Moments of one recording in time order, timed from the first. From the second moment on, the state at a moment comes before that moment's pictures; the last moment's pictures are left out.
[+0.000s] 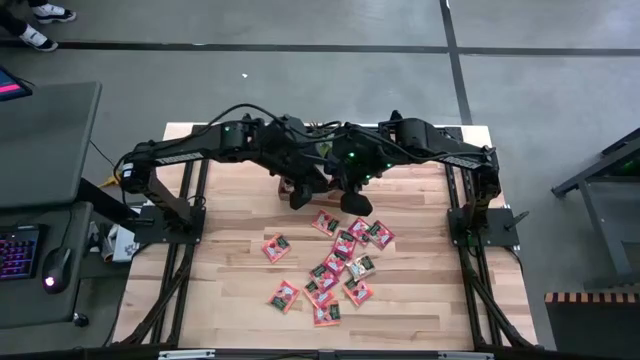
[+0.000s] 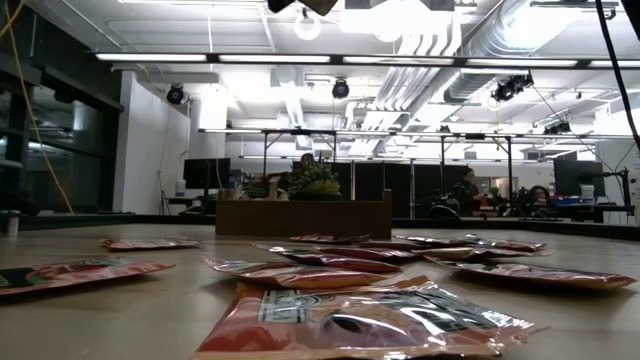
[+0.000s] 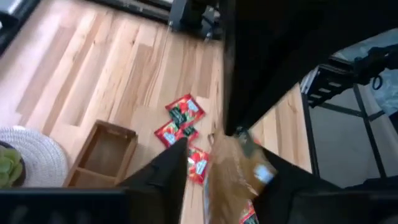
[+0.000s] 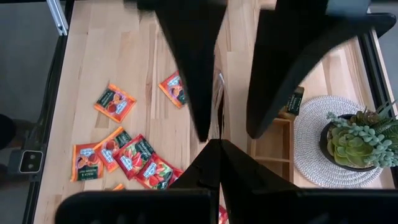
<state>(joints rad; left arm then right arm) 0.10 1.59 1.81 -0.89 0.20 -0.19 -0.02 1.89 2.33 -1.34 -0.06 0.04</state>
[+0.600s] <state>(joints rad) 0.10 1.59 1.81 -0.89 0.18 -0.15 -0.02 1.89 2.33 -1.35 -0.06 0.04</state>
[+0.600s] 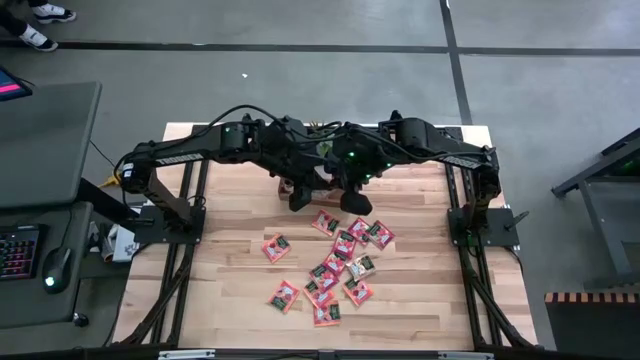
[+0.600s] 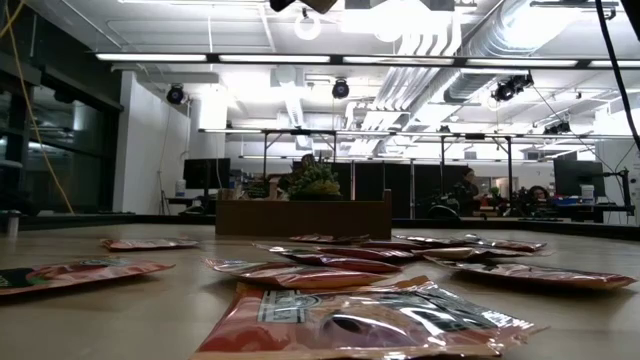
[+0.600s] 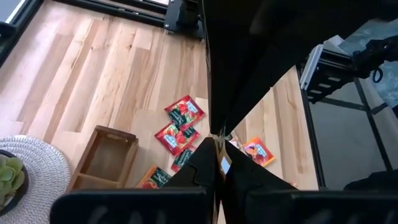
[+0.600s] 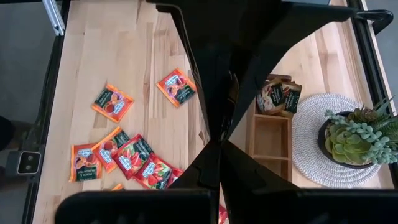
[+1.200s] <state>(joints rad) 0.10 1.54 1.82 -0.94 0.03 -0.12 -0.03 1.77 2.33 -1.37 0.10 0.10</state>
